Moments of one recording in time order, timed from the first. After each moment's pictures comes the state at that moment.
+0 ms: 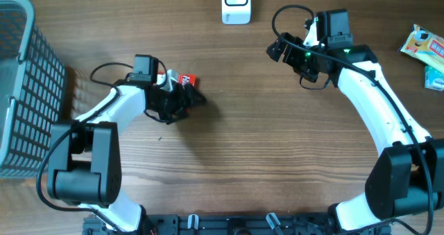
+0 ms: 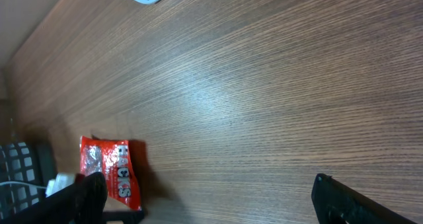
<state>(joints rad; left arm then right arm) -0.10 1.80 0.96 -0.48 0.65 -0.54 0.15 1.70 1.30 -0.59 -0.36 0.60</state>
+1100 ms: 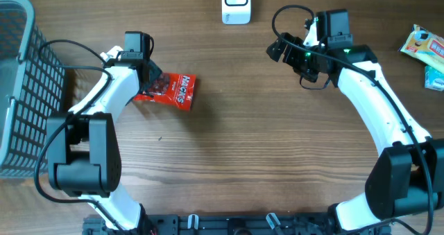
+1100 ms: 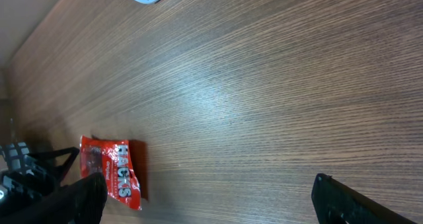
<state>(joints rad) -0.06 1.87 1.18 -0.54 -0.32 -0.81 0.15 1.70 1.30 -0.59 -0.36 0.60</state>
